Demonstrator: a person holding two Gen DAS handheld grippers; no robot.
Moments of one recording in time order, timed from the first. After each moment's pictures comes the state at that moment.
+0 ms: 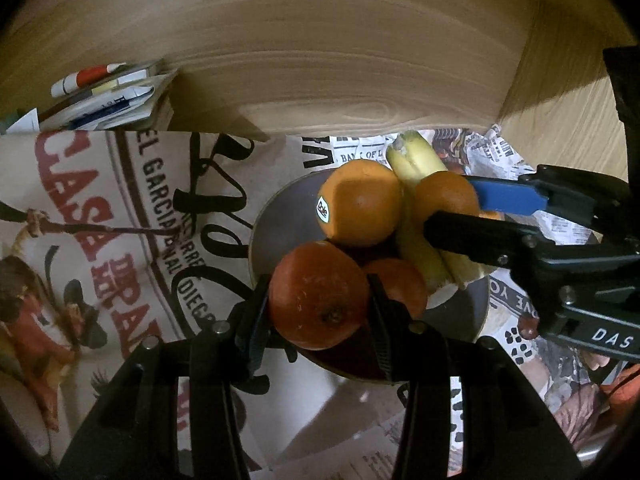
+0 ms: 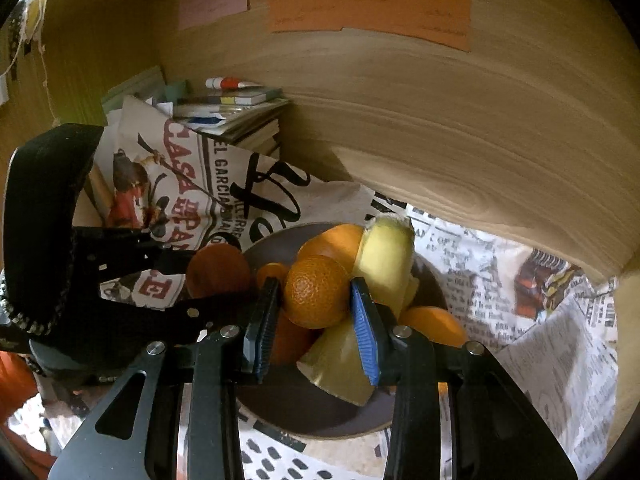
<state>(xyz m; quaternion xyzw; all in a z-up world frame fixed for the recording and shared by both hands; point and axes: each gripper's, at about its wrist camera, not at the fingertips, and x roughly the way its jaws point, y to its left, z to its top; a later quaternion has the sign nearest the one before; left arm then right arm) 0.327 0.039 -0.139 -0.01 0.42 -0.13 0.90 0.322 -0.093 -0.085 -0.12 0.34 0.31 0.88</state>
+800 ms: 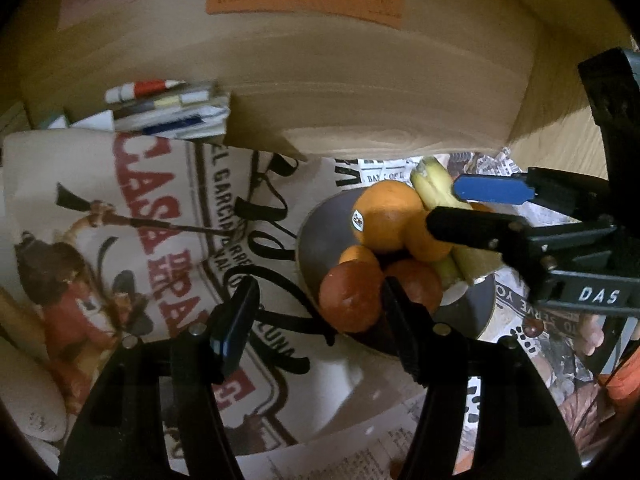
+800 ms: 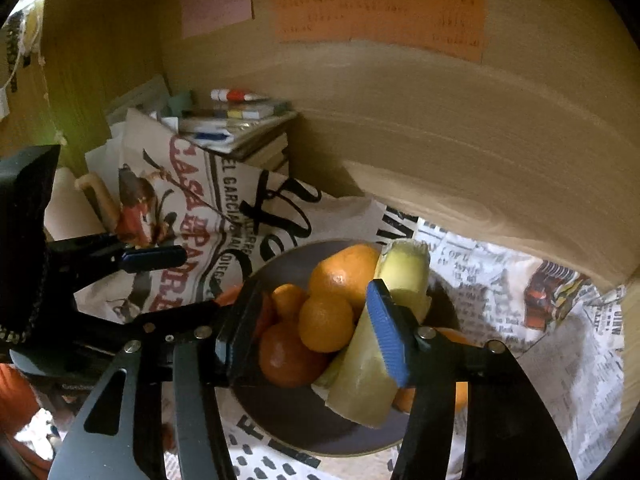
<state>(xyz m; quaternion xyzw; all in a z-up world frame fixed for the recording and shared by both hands) 0.295 0.069 -0.118 -0.01 0.38 -0.10 0.92 0.324 -0.085 -0.074 -0.10 0.34 0.32 0.88</state>
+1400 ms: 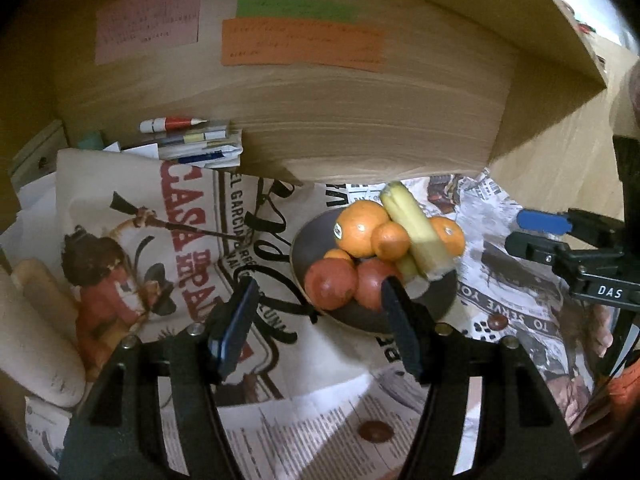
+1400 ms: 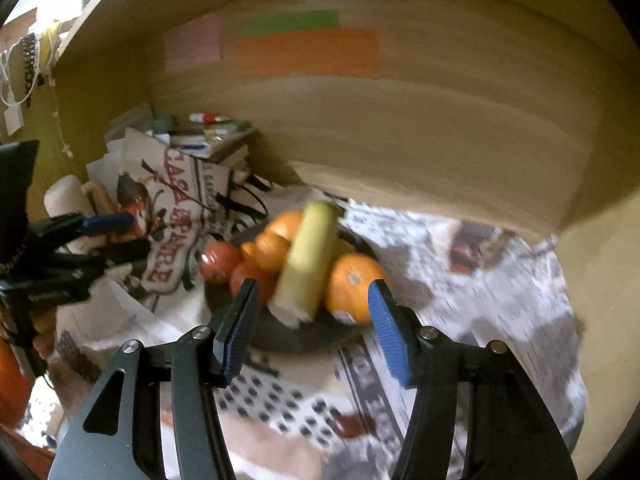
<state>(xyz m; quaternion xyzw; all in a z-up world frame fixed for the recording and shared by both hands) 0.234 0.061 -0.080 -0.02 0.34 -0.08 0.94 0.265 -0.168 -0.059 -0.08 0.31 0.26 0.91</state>
